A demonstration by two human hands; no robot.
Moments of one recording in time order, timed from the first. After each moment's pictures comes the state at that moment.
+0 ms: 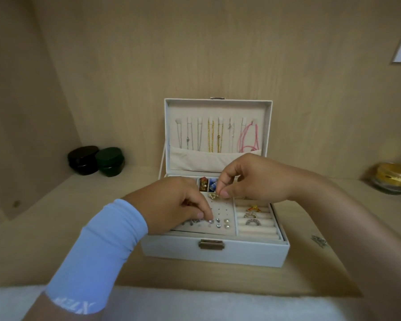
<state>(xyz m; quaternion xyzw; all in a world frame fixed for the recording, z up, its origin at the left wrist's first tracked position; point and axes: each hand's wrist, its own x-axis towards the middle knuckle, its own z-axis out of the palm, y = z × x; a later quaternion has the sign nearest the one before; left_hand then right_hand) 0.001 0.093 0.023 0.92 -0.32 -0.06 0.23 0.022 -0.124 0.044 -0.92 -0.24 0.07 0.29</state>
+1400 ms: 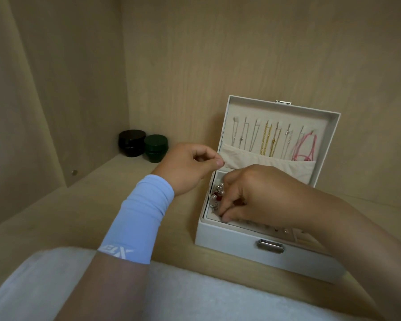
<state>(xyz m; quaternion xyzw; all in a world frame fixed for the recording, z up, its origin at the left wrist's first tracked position) 0.019 0.157 0.016 0.83 -0.12 0.12 0.53 -0.005 -0.025 0.046 -0.91 -0.40 0.00 0.05</state>
